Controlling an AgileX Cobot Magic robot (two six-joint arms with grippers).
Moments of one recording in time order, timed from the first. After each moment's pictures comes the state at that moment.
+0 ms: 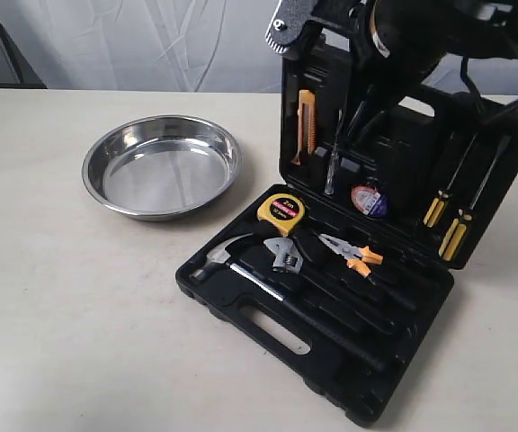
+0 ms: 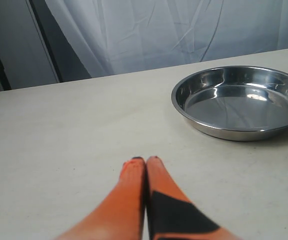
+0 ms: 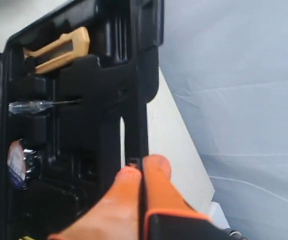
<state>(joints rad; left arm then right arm) -0.06 0.10 0.00 0.01 0.21 0.12 0.77 1.56 -1.29 -0.84 0.94 0.05</state>
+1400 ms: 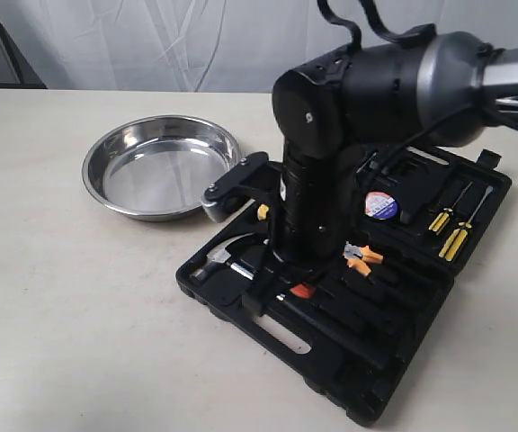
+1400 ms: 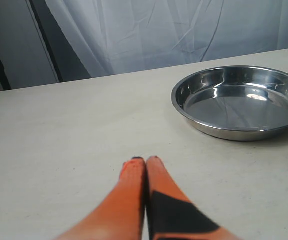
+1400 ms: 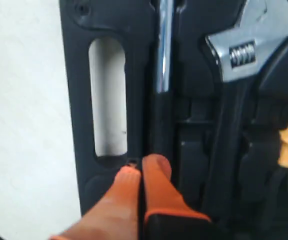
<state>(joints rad) -0.06 0.10 0.00 0.01 0.21 0.12 0.77 1.83 -1.25 0.07 1.08 -0.19</state>
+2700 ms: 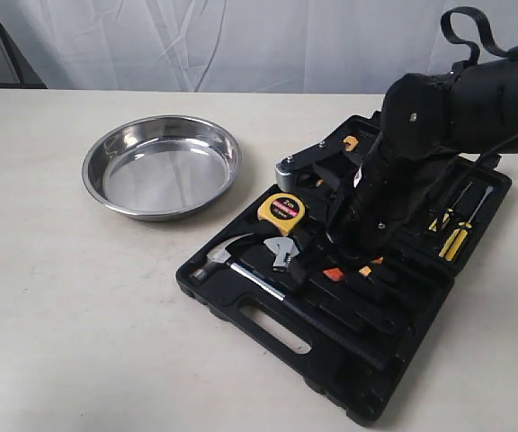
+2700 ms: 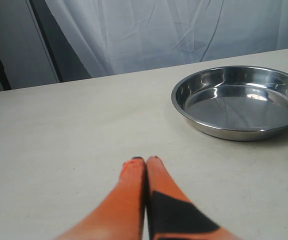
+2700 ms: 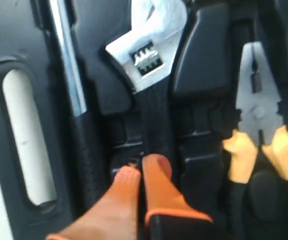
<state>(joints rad) -0.06 0.10 0.00 0.01 0.21 0.12 0.55 1.77 -1.04 0.25 0.76 -0.34</state>
